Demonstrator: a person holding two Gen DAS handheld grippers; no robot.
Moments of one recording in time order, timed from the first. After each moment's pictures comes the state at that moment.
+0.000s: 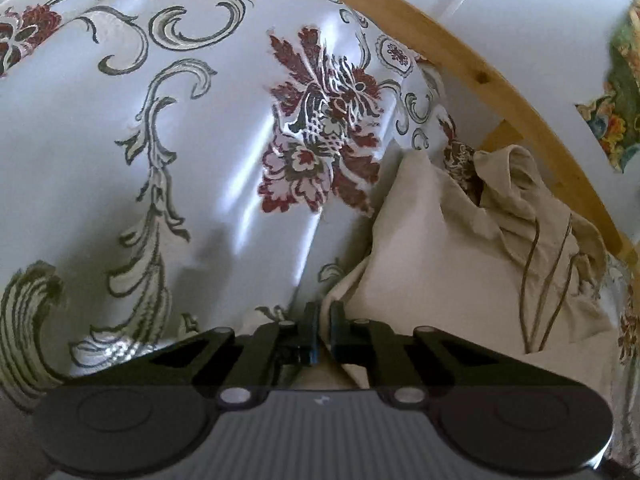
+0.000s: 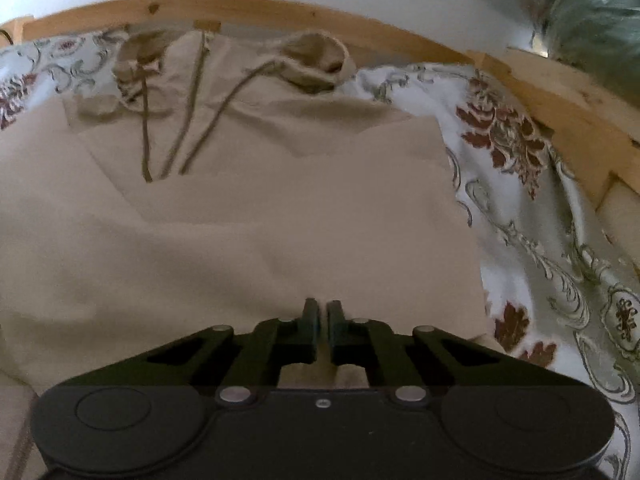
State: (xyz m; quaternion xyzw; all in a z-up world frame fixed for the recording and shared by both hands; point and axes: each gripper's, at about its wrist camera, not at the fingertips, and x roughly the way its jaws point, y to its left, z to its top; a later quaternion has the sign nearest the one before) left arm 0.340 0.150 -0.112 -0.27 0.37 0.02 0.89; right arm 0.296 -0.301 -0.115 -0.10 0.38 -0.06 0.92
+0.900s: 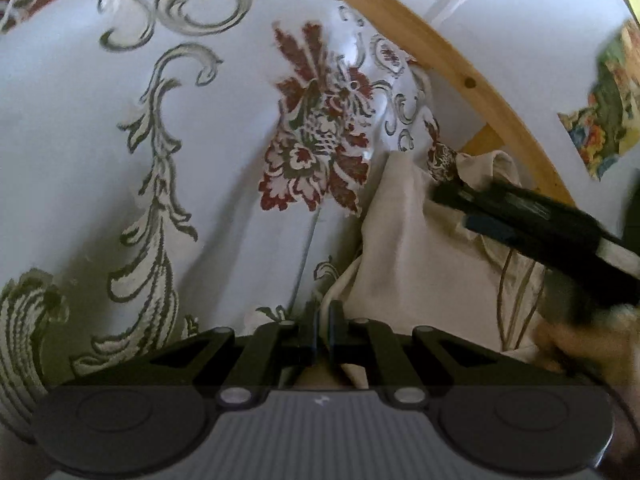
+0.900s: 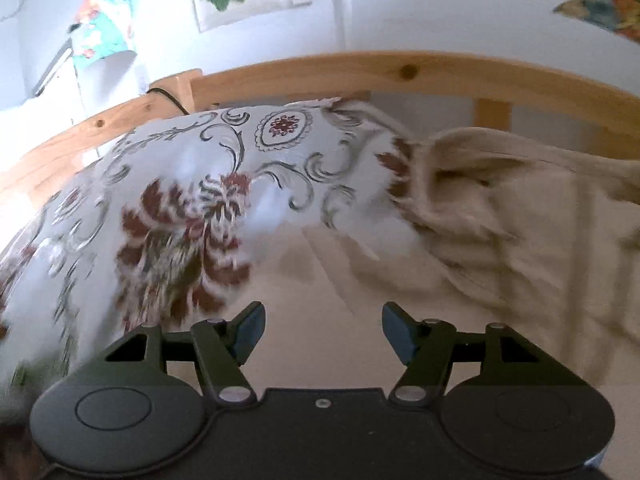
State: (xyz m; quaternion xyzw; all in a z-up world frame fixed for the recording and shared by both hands) left arm 0.341 0.170 -0.120 -0.32 0.37 -0.02 0.87; right arm 0.480 -0.075 -0.069 0.00 0.36 0.24 0.90
